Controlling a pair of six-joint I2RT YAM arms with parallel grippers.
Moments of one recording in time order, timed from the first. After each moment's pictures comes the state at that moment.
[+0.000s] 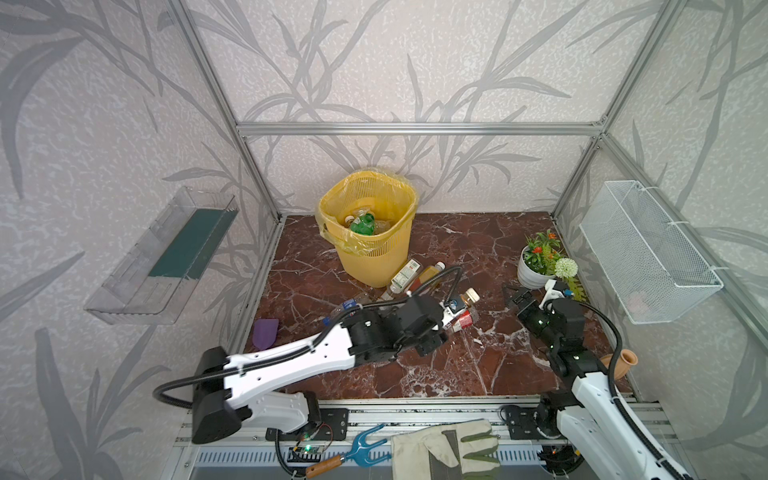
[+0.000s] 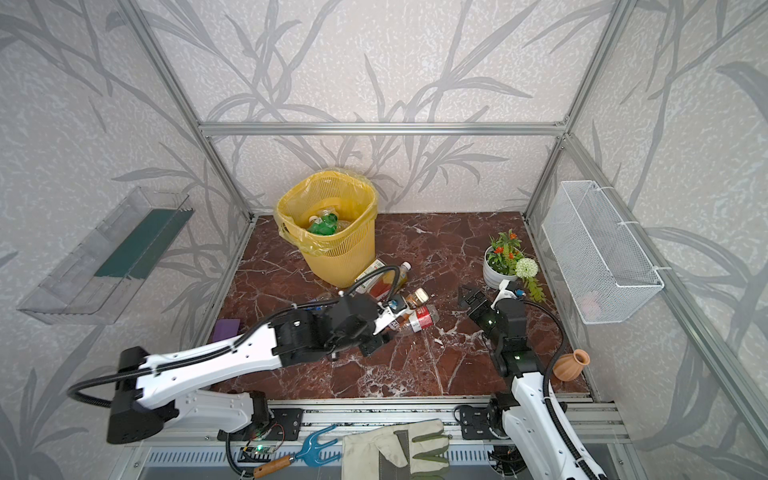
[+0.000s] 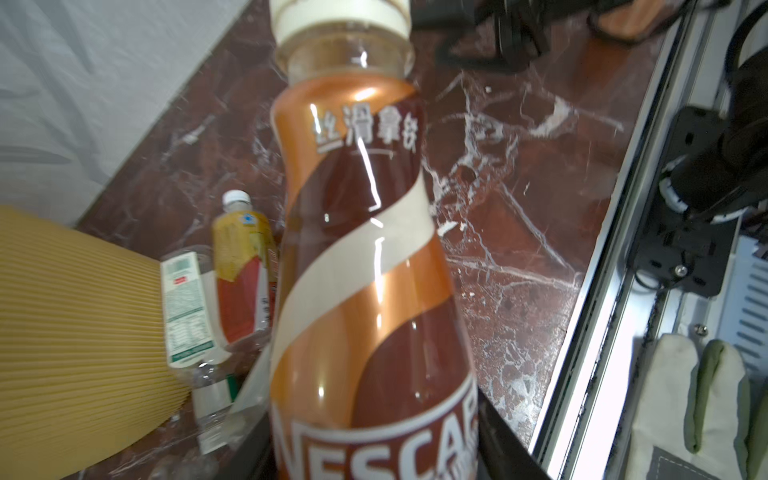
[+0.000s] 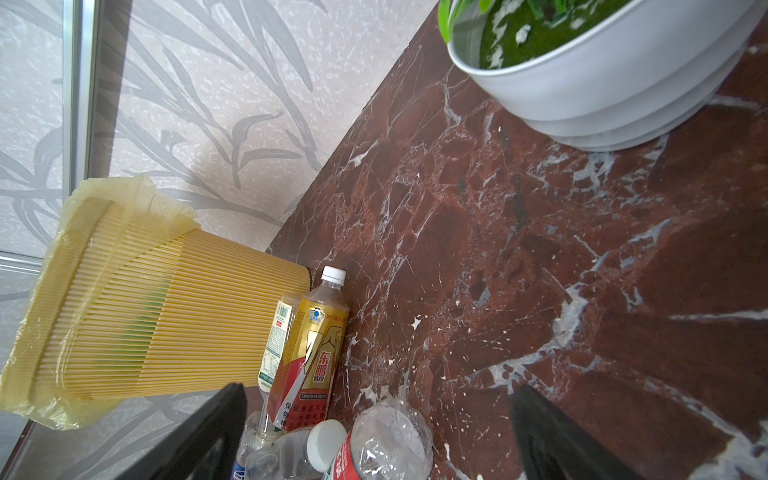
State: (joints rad) left arm -1.16 1.21 1.12 -0.57 -0.25 0.06; right arm 0.08 0.69 0.32 -0.01 -0.19 0.91
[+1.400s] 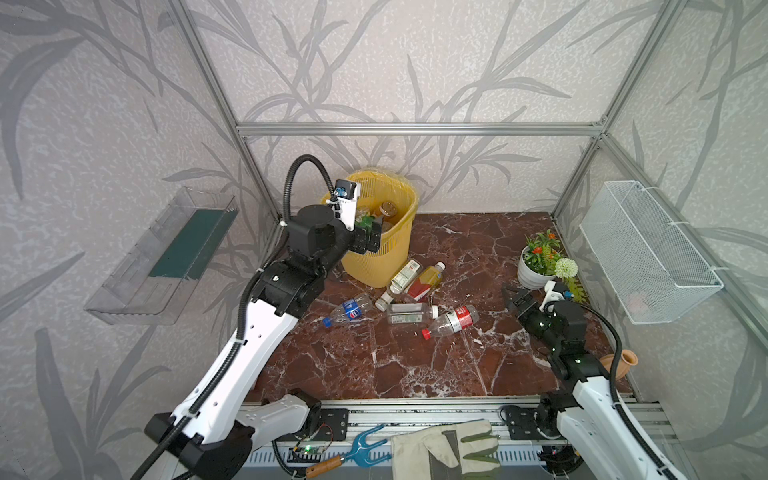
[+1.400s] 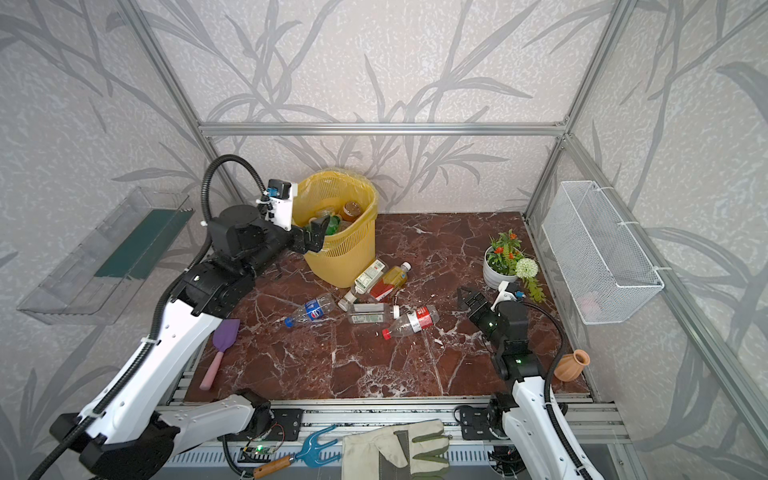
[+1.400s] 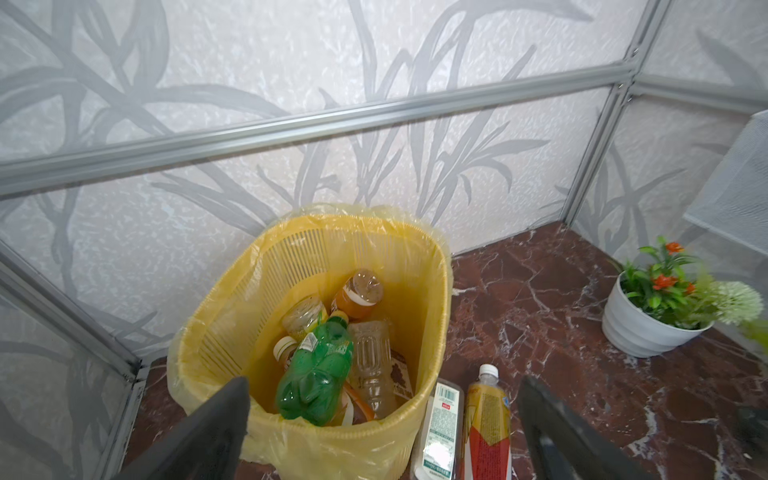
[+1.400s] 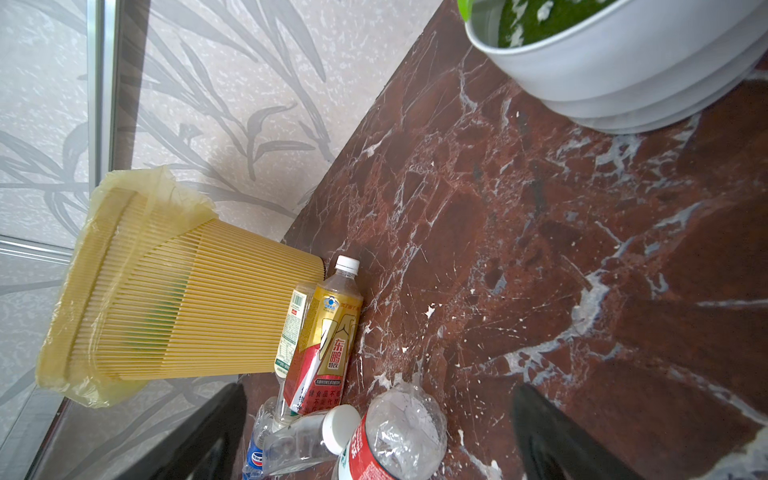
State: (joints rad) left arm -0.46 1.12 1.41 -0.46 -0.11 0.01; right arm 0.08 0.66 0.31 -0.03 -0.24 0.92
